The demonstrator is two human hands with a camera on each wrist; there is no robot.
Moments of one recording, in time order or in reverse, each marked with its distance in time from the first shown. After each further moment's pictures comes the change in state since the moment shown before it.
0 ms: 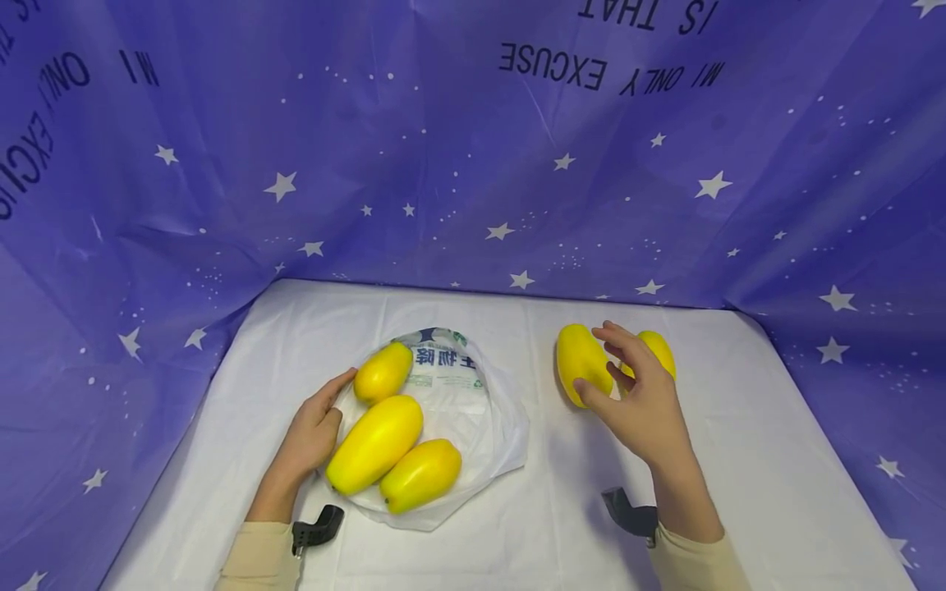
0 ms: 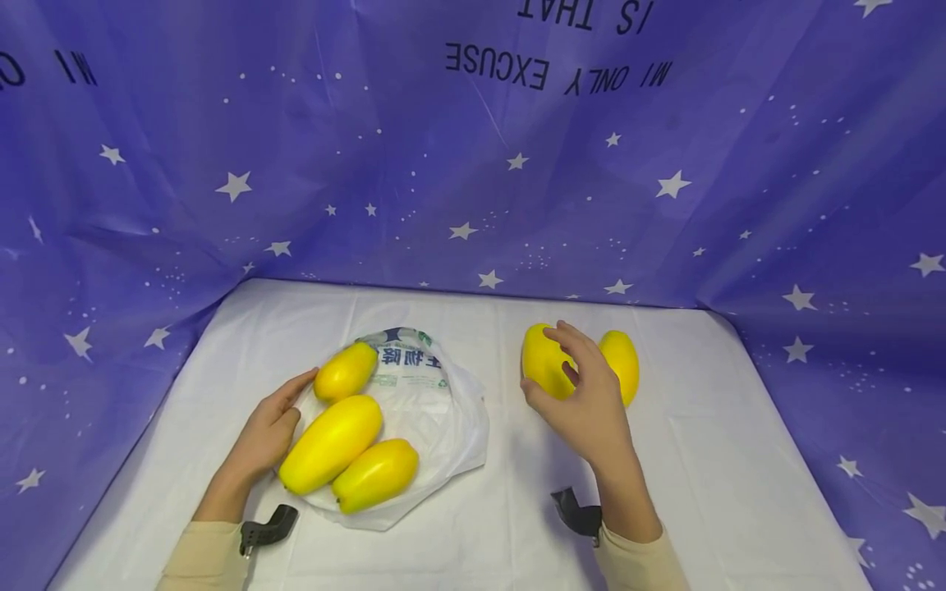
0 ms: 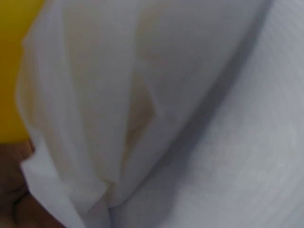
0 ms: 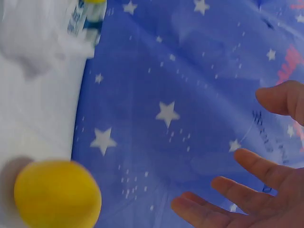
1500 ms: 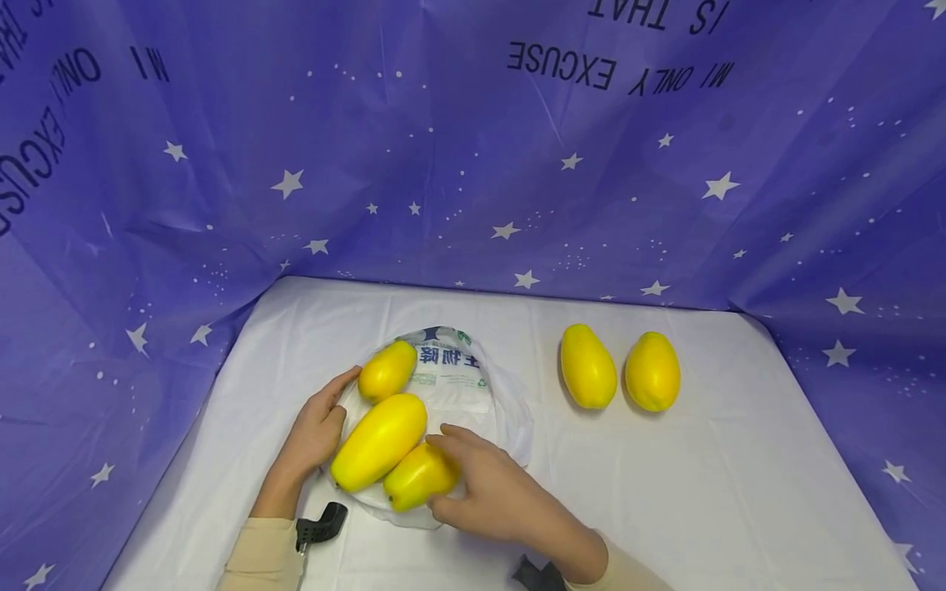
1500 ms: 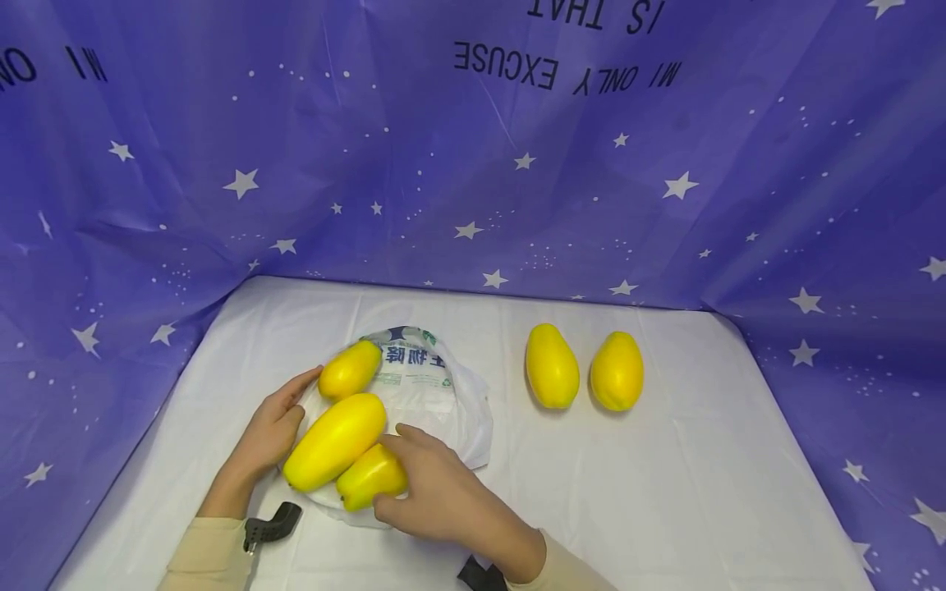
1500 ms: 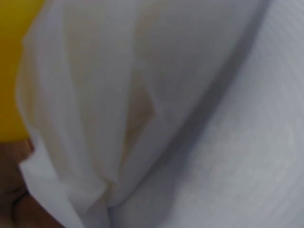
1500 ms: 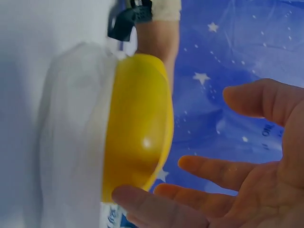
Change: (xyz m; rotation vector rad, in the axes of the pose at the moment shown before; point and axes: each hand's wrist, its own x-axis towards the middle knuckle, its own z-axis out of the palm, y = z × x) left_hand 0.001 -0.002 0.000 0.014 0.003 -0.001; right_hand -0.057 -0.067 0.134 -0.185 -0.708 -0.049
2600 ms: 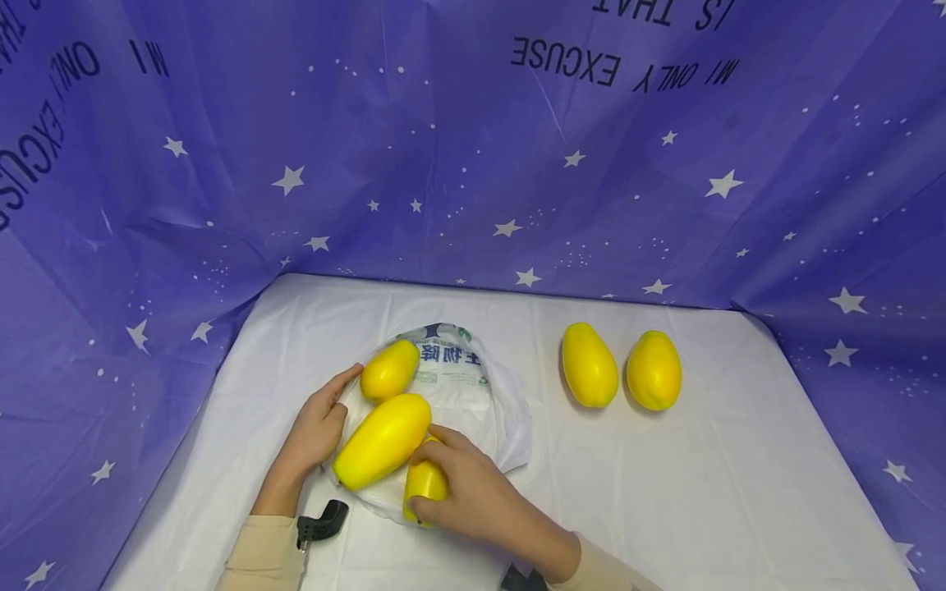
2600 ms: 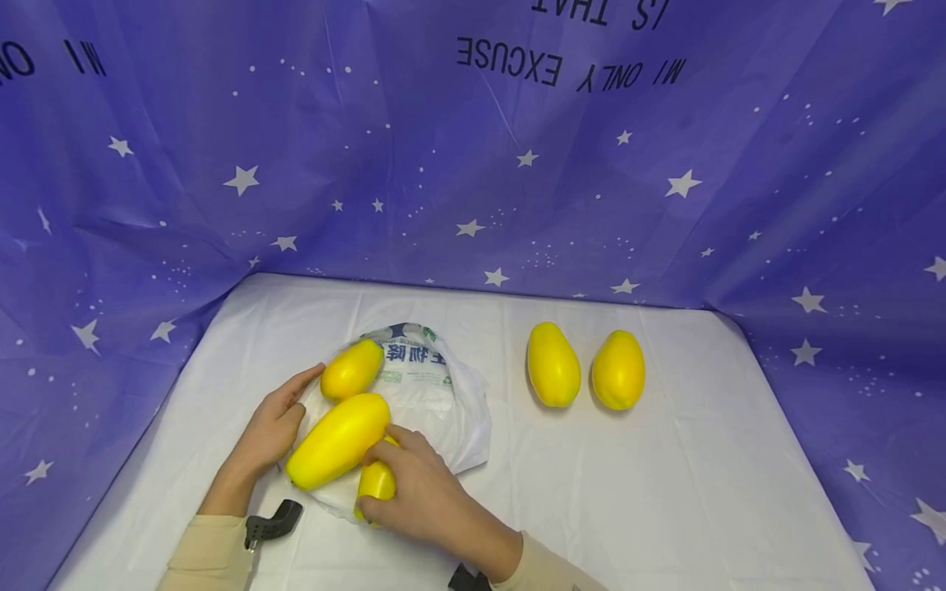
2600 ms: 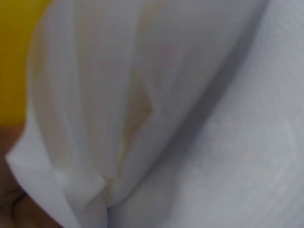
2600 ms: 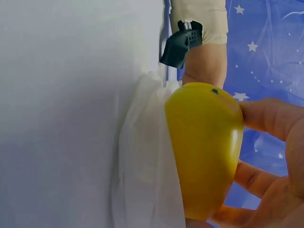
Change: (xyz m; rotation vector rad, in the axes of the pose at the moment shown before) left_hand 0.001 0.000 -0.001 -0.008 0.003 0.025; right_hand 0.017 0.008 0.037 0.015 0.074 -0.004
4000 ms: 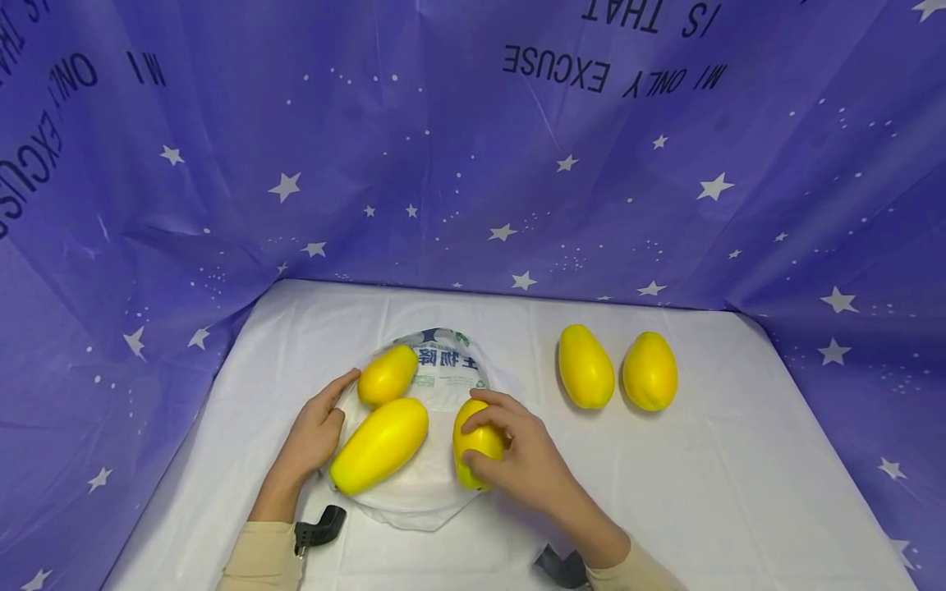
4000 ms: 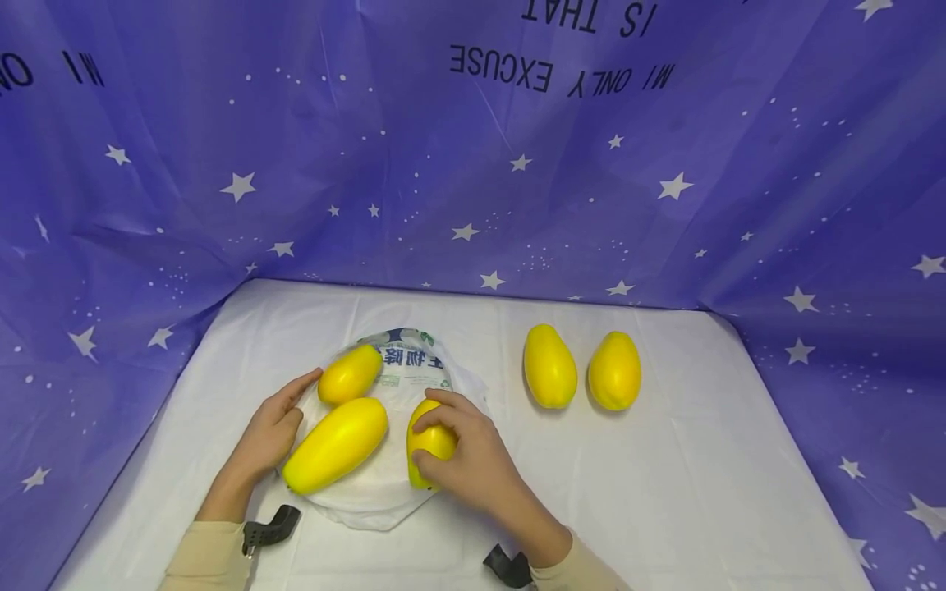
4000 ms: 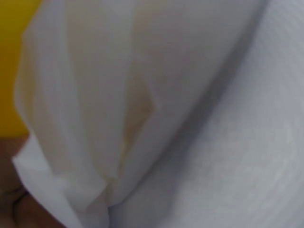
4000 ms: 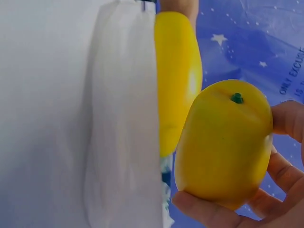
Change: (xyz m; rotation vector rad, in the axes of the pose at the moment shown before) left_hand -0.001 0.000 0.001 0.009 0.006 -0.004; right_hand -0.012 0.035 -0.054 0.268 0.299 -0.077
